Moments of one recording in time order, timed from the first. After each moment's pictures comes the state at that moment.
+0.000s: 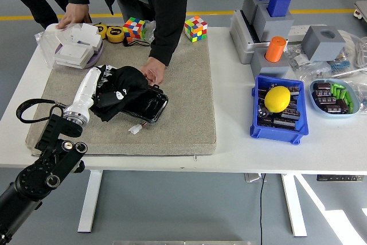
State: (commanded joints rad) left arm -0.40 0.11 -1.07 -0.95 1.61 0.34 -0.10; right arm -0.04 -0.12 1.77 0.22 -1.53 0.01 0.19
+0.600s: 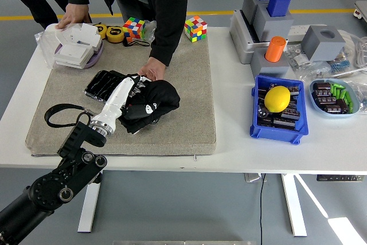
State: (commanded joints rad) left arm -0.40 0.10 -0.91 -1.05 1.57 0.35 -0.11; right arm -0.04 -0.12 1.74 0.22 -1.51 0.01 0.20
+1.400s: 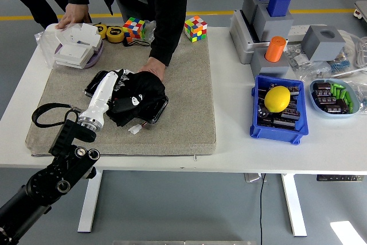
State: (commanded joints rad) left arm -0.42 0.08 -1.03 -0.90 1.57 0.40 -0.18; right arm -0.04 -0.12 1.75 0.22 -1.51 0.01 0.20
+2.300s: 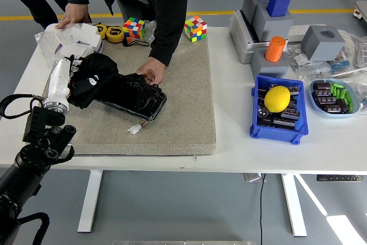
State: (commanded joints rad) left arm -0.59 0.05 -1.33 -0.50 1.67 0.45 -0.27; right arm -0.03 -0.12 1.75 0.22 -1.50 0.01 0.20
